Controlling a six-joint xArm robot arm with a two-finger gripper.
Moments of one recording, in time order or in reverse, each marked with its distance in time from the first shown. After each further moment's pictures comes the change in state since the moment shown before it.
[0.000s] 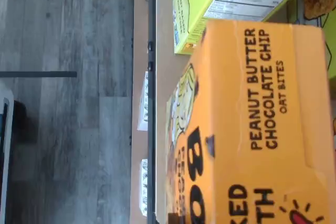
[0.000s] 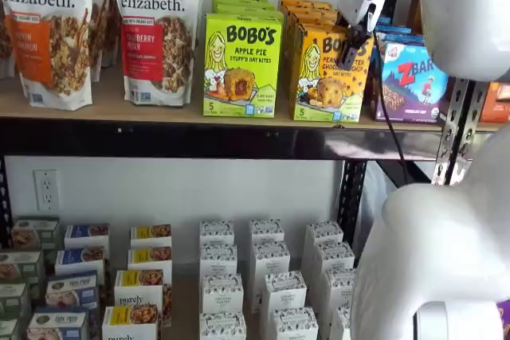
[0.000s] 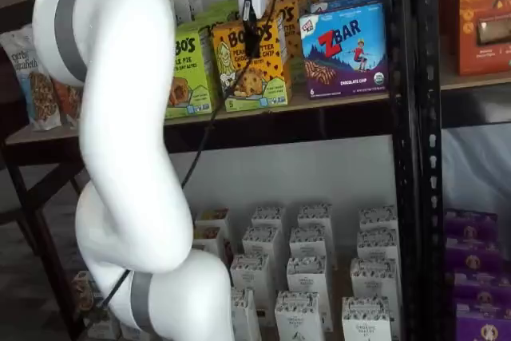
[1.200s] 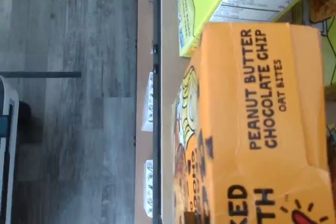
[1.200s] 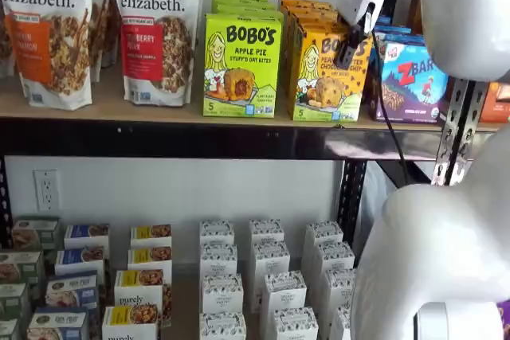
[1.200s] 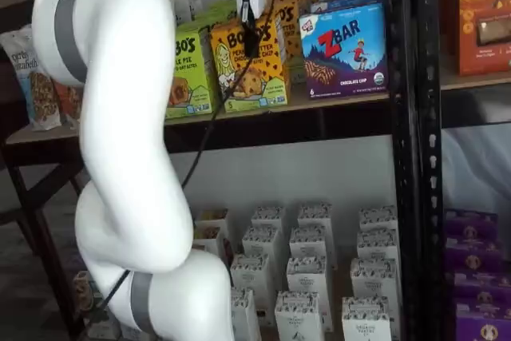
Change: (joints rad) arm 0.009 0.001 -0.009 -0.003 0.022 0.010
